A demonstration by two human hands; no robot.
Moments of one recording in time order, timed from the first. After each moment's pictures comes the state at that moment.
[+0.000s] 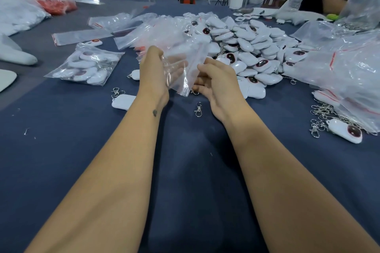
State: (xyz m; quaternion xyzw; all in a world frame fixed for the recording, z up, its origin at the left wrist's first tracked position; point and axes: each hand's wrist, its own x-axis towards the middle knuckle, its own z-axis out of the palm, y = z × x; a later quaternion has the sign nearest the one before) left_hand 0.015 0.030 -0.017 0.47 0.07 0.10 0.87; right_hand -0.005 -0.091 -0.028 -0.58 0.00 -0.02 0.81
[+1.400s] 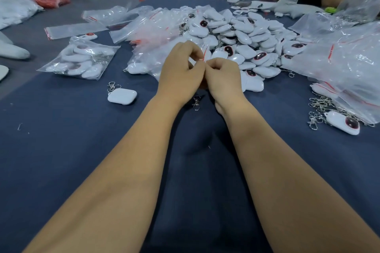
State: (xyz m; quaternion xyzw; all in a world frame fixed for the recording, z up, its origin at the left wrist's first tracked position) left_hand -0.006 0.000 -0.033 0.81 -0.12 0.20 0.54; right_hand -0.002 -0.099 -0.040 -0.73 0.03 -0.13 0.67
